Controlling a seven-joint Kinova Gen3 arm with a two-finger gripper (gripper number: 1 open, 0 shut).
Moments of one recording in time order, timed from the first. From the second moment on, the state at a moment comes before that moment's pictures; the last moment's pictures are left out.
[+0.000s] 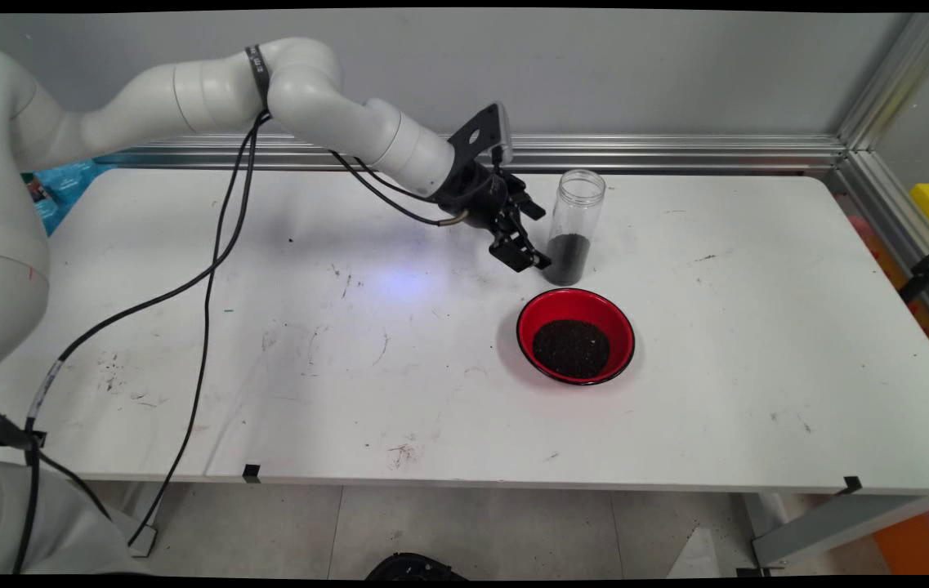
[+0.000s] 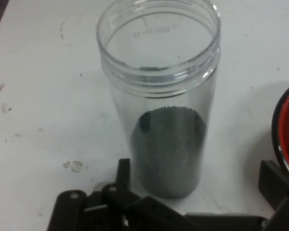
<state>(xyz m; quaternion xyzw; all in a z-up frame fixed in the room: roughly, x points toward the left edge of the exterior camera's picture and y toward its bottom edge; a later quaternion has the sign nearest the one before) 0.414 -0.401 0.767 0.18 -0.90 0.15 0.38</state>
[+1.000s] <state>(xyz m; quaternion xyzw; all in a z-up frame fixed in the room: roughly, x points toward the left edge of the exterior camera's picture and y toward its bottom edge) 0.405 -0.418 0.743 0.17 -0.89 0.14 0.40</state>
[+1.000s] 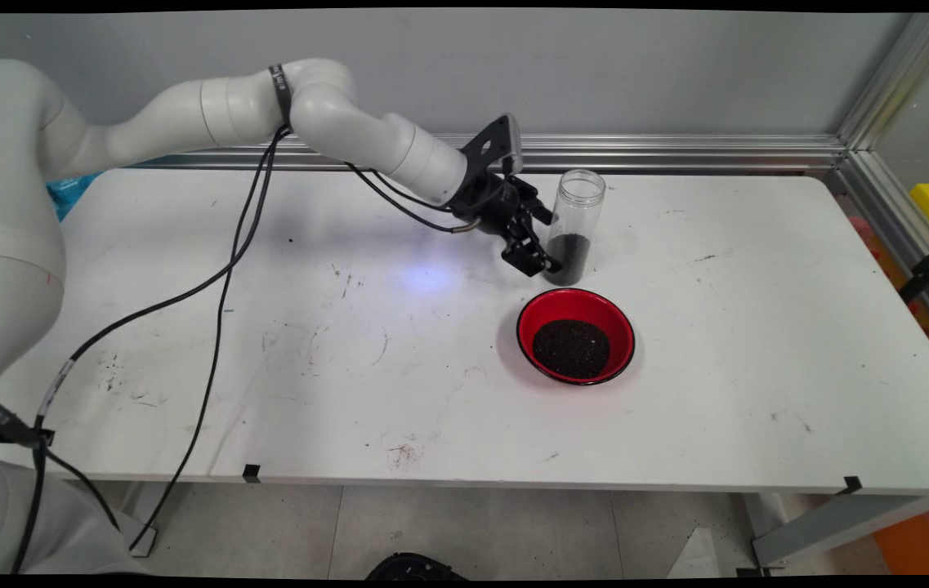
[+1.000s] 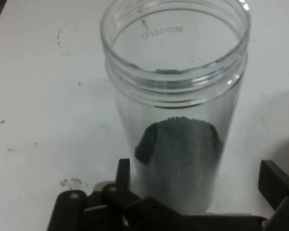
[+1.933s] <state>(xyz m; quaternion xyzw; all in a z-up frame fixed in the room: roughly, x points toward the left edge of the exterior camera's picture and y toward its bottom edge) 0.394 -0.432 0.727 0.18 -0.89 0.14 0.40</state>
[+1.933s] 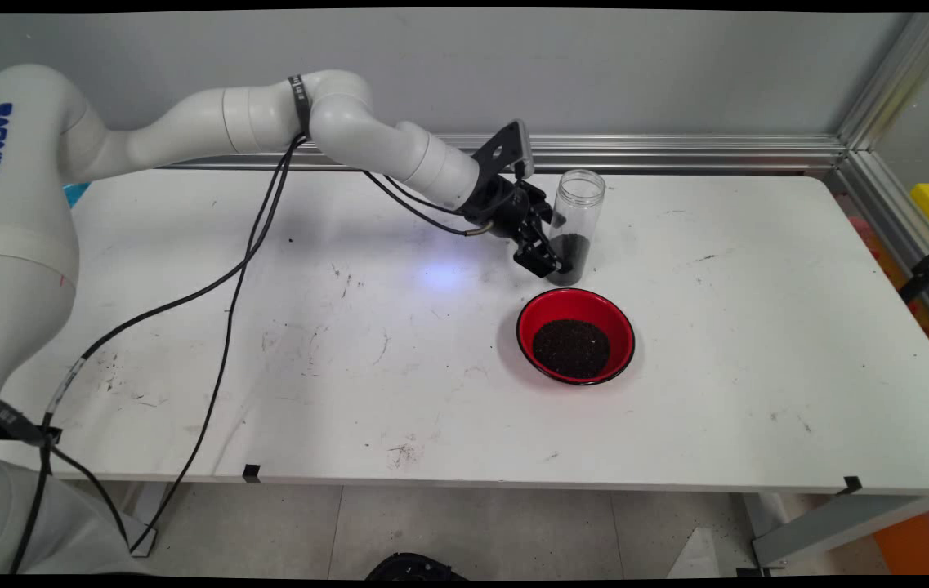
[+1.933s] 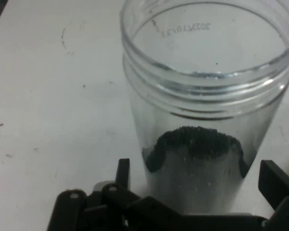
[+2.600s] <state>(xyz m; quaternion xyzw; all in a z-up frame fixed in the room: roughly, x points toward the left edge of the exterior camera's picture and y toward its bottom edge) 0.388 -0.435 0.722 0.17 -0.88 0.14 0.41</state>
